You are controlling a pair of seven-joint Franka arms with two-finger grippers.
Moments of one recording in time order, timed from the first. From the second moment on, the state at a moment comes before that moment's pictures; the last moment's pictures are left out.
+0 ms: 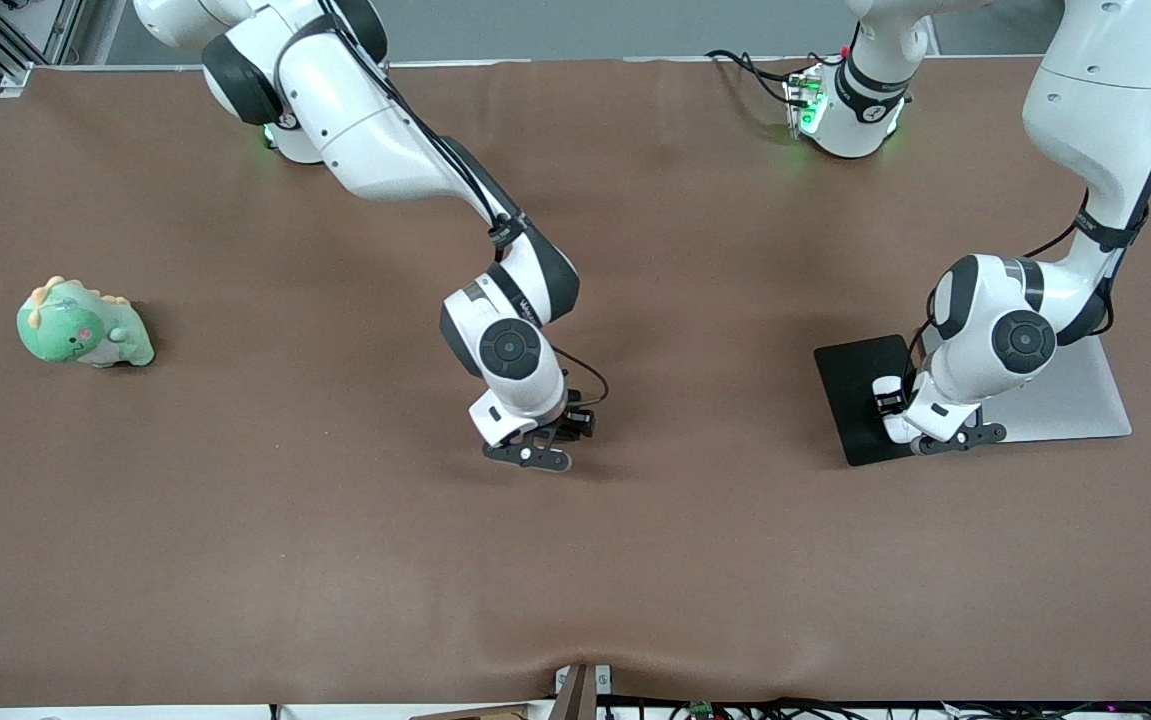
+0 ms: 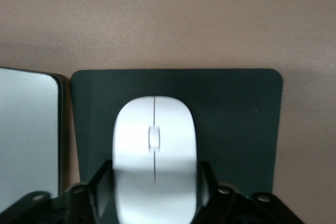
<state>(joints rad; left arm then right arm) 0.15 0.50 -0.19 -2.06 0.21 2.51 -0.36 0.67 0.95 -0.06 -1.16 0.12 2.18 0.77</state>
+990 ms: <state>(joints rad) 0.22 0.29 -0.21 -1.74 0.21 2.11 -0.25 0.19 0.47 -0.08 -1.78 0.12 2.26 0.18</state>
